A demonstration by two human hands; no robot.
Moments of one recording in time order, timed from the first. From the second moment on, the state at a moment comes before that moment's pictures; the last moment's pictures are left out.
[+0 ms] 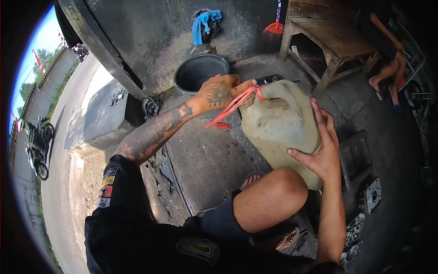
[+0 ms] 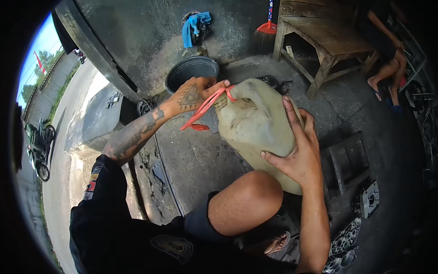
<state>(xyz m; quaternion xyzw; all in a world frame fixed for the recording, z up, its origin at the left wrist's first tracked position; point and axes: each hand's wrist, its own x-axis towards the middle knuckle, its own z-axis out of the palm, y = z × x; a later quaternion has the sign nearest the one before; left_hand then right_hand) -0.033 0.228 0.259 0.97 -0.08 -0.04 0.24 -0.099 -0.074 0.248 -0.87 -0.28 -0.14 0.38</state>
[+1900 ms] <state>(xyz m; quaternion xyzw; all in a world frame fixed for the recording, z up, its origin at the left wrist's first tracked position) -0.017 0.254 0.270 0.82 -0.32 -0.21 0.43 -0.095 -0.088 0.240 -0.85 -0.29 -0.16 0.41</state>
